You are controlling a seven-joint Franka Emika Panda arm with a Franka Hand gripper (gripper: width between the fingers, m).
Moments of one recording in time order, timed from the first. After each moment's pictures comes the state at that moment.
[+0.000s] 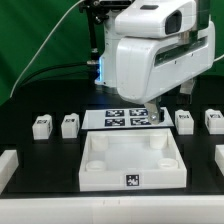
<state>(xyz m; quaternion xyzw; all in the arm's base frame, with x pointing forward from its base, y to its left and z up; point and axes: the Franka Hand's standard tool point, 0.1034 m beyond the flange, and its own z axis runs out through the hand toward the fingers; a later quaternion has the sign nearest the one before) 0.566 0.056 0.114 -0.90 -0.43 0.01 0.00</state>
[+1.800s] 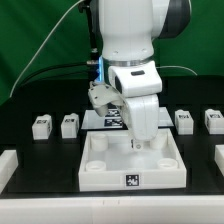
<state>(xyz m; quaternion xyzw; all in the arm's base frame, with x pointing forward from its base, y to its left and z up) 0.442 0.002 0.015 -0.62 -0.78 0.01 0.03</state>
